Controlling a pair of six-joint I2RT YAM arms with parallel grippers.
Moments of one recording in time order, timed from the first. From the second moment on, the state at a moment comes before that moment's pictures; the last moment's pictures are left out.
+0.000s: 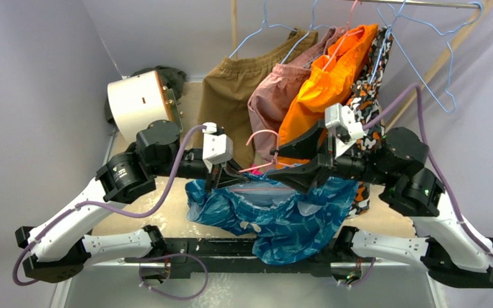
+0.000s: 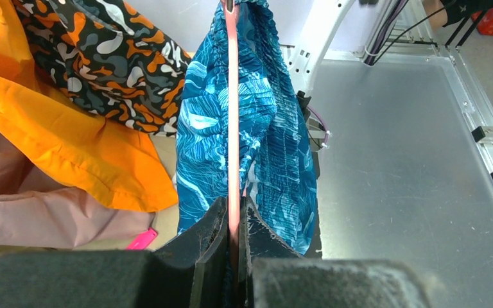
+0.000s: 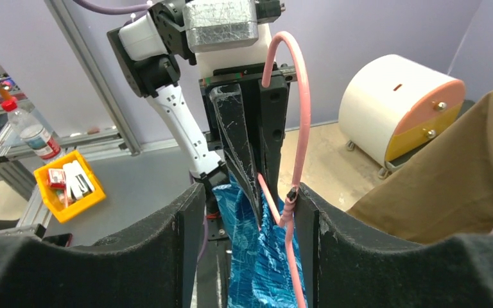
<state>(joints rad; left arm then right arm) -0.97 1.01 1.39 -0.60 0.56 0.07 1.02 0.90 1.46 -0.46 -0.37 0.15</state>
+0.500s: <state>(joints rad) -0.97 1.01 1.39 -0.59 0.57 0.06 1.02 1.02 1.63 -0.71 -0.31 0.10</state>
